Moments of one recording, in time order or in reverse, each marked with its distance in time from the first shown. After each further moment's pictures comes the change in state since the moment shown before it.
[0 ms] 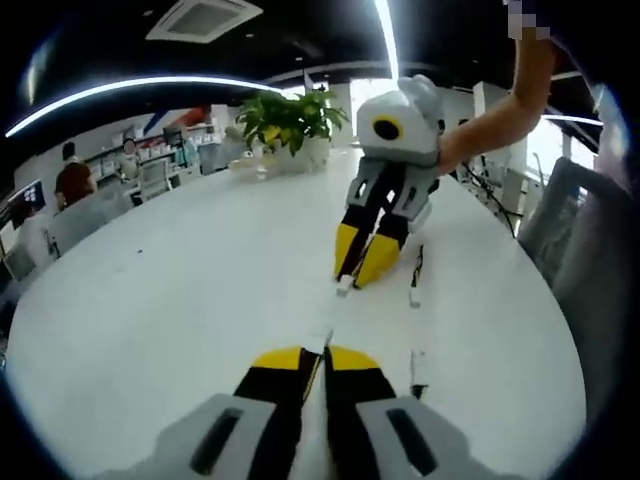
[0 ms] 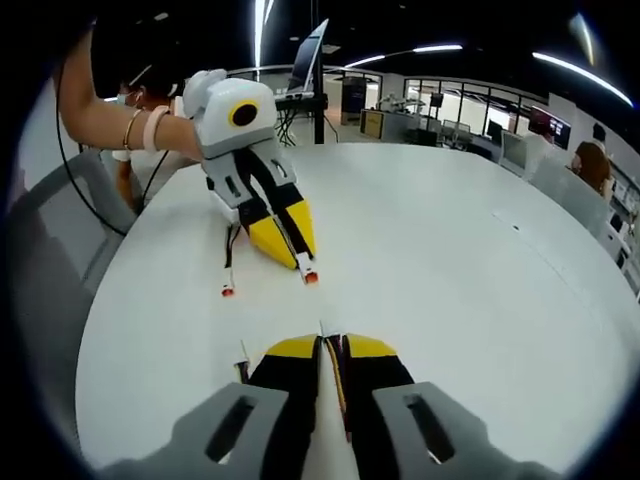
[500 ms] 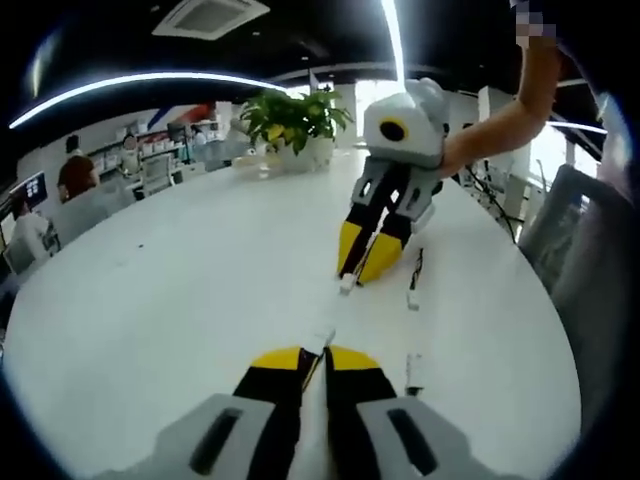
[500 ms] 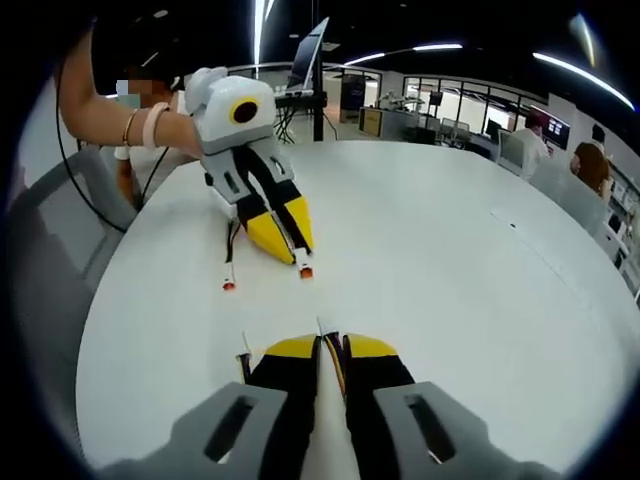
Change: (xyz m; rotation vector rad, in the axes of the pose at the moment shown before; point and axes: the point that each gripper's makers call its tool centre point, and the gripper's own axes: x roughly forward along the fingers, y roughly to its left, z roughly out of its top) left arm -0.002 0.000 -0.002 -0.032 0.002 0.006; right arm -0.005 -0.002 -0.004 -0.003 0.012 -0.010
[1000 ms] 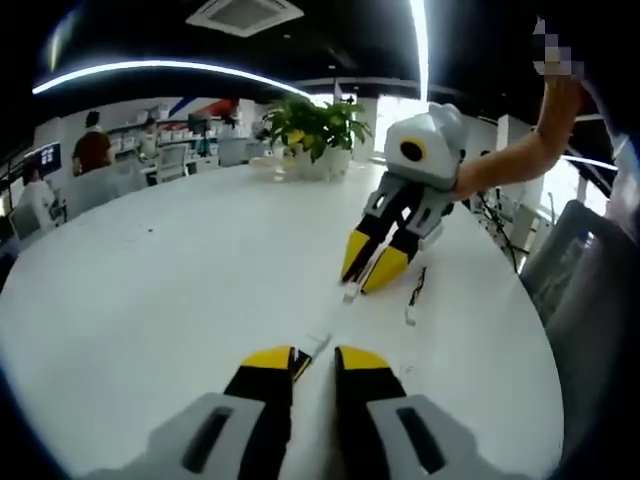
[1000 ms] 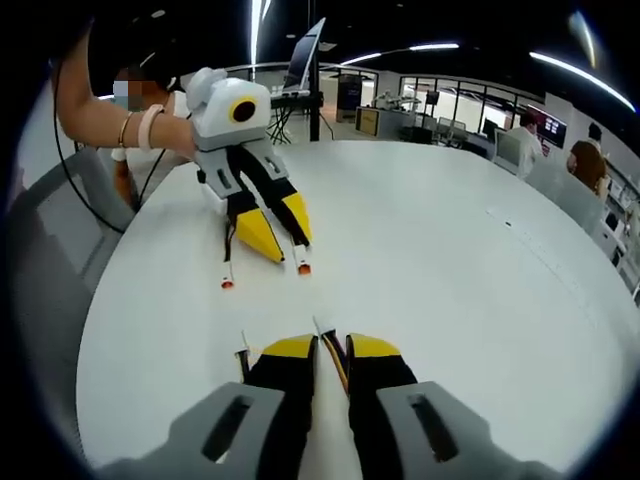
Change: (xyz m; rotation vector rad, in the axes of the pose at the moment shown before) left arm -0.005 -0.006 0.007 -0.112 -0.029 0.015; right arm -0.005 -0.001 -0.001 0.008 0.004 -0.015
